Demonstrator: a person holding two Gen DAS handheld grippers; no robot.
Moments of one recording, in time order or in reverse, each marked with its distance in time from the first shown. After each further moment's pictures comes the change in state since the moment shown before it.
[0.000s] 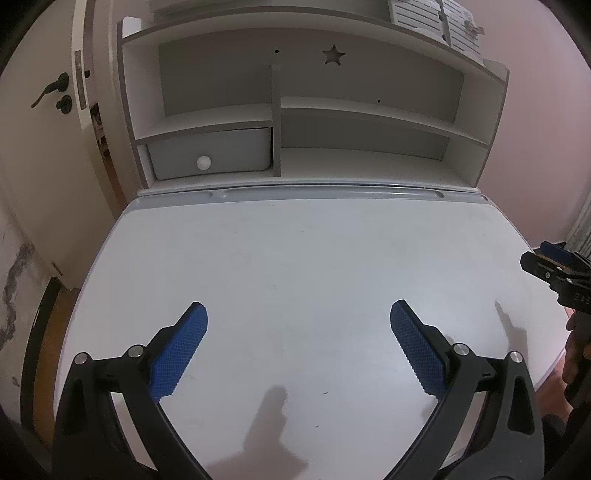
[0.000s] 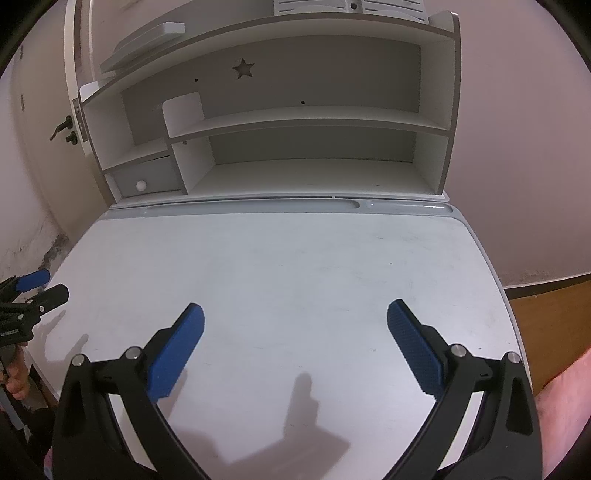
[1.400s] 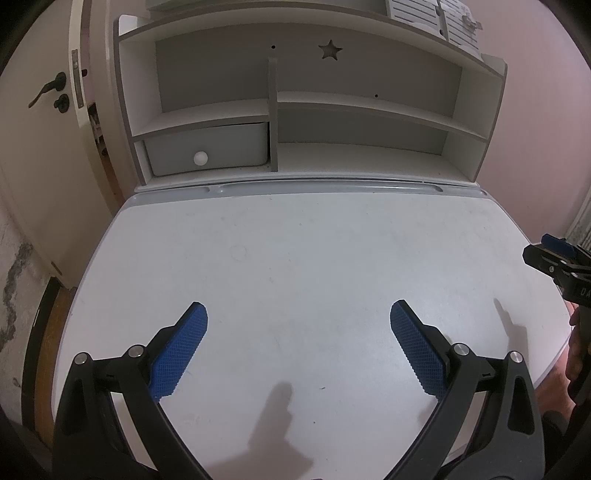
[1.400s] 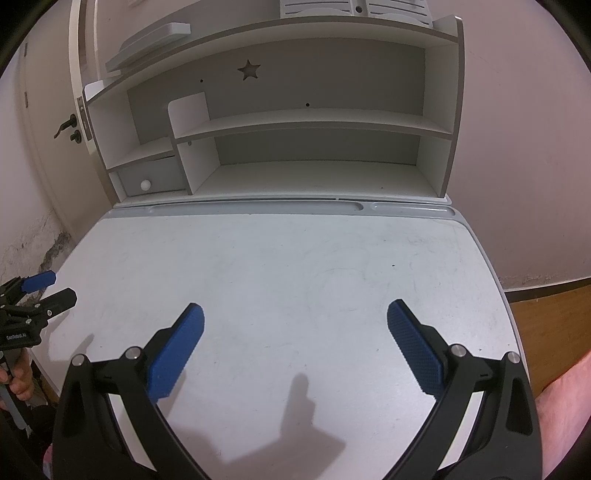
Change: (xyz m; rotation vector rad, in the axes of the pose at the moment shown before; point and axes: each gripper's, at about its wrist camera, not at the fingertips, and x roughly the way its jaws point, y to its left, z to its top) left arm 0.001 -0.006 -0.006 0.005 0.012 0.001; right arm -0.002 0.003 0.000 -0.006 -0.007 0.002
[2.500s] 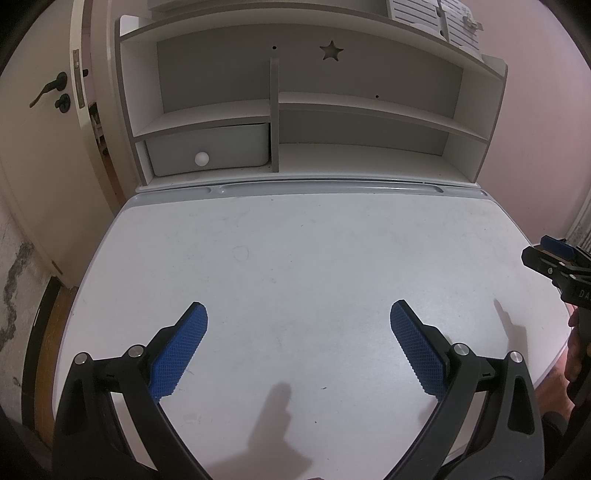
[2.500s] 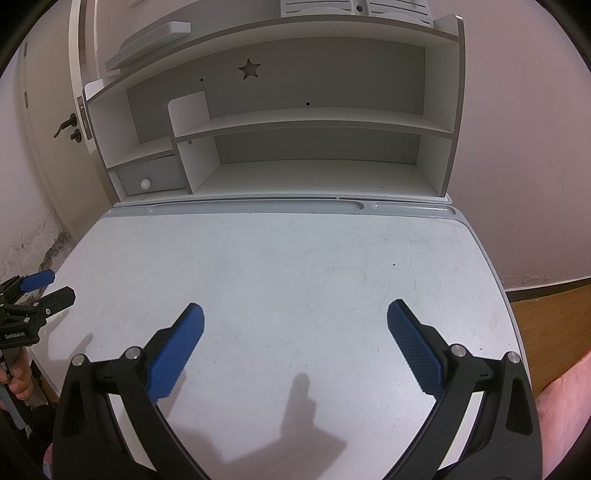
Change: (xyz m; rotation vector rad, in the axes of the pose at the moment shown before) left arm 0.001 0.002 0.000 0.002 -0.001 -0.002; right arm 0.000 -0.001 -0.001 -0.002 0.005 0.004
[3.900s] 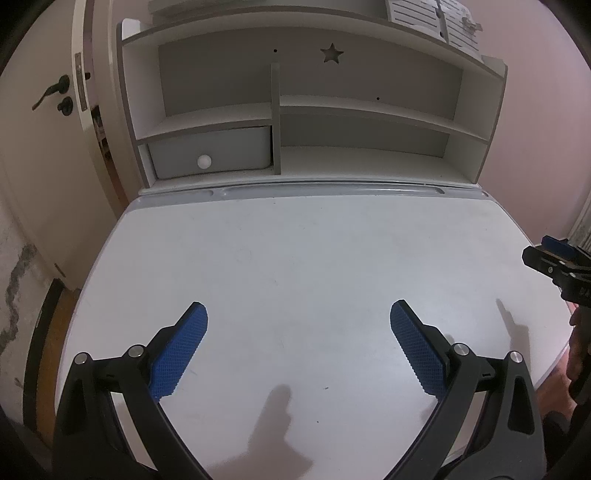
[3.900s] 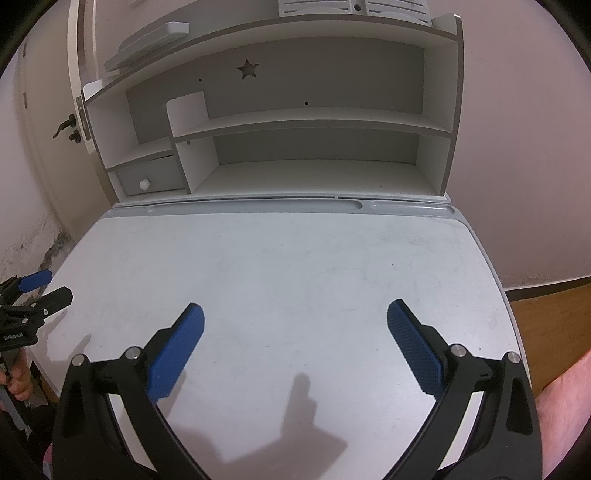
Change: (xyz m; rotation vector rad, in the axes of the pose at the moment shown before) left arm -0.001 0.000 -0.001 -0.002 -0.008 0.003; right arm 0.000 -0.002 0.000 -0.003 0.000 0.001
